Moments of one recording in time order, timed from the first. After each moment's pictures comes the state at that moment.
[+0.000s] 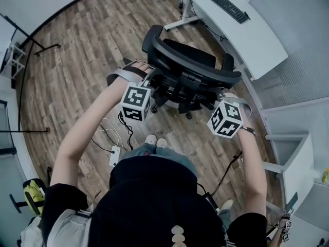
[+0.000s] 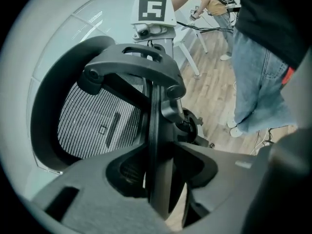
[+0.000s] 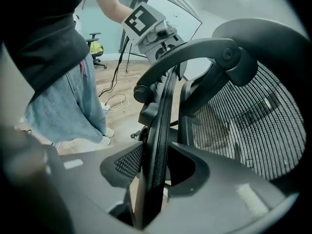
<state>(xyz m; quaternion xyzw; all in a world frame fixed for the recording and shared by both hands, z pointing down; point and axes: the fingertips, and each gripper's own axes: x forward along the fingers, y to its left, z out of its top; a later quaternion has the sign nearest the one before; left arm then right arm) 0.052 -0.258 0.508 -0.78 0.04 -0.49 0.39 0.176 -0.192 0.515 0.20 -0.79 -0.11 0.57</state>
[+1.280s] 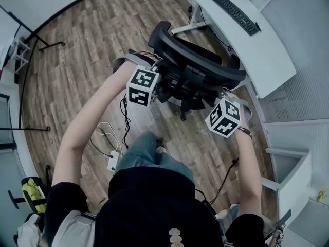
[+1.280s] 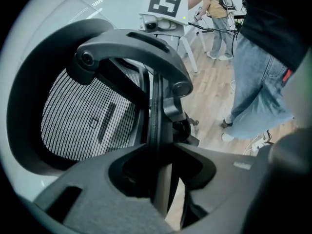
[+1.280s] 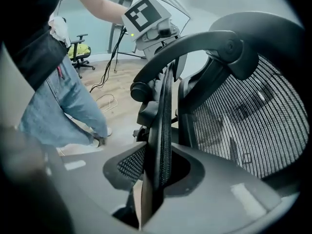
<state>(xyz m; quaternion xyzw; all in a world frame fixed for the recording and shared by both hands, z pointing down) 0.076 -0.371 0.518 -0.77 -0.01 -0.52 0.35 0.195 -0.304 0.522 0.24 -0.79 -0.09 0.56</state>
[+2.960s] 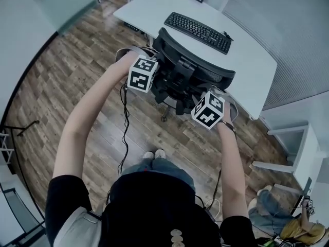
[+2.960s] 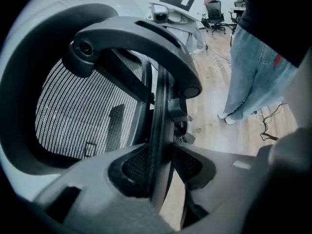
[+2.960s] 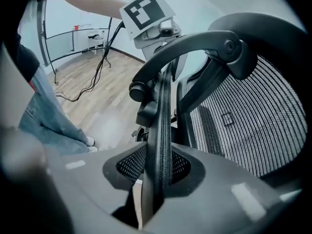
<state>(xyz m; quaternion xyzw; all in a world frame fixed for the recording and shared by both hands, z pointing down) 0.214 -0.777 0.523 -0.74 -0.20 -0.46 0.45 0.281 -0.654 0.523 0.45 -0.68 0.07 0.57</state>
